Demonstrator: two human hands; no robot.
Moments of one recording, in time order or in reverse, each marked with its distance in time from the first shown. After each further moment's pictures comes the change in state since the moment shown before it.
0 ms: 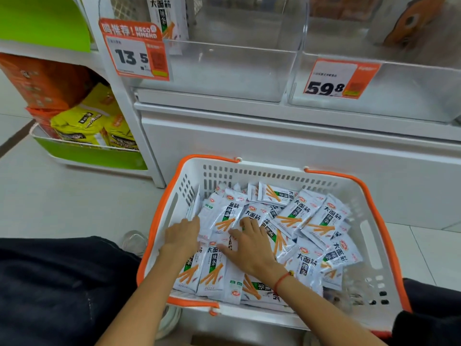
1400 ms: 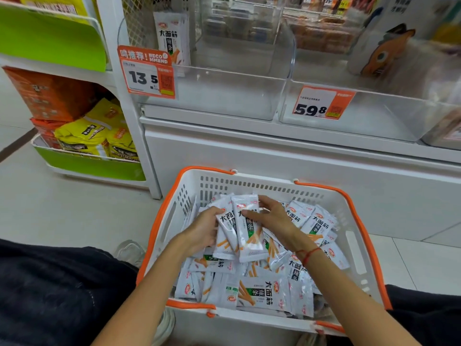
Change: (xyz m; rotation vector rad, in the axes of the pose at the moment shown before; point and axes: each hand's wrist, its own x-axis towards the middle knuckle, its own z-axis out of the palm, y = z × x) left_hand -0.006 0.039 -0.036 -1.675 -0.349 0.020; right_hand 0.009 0.030 -0.094 1.168 0.063 0.211
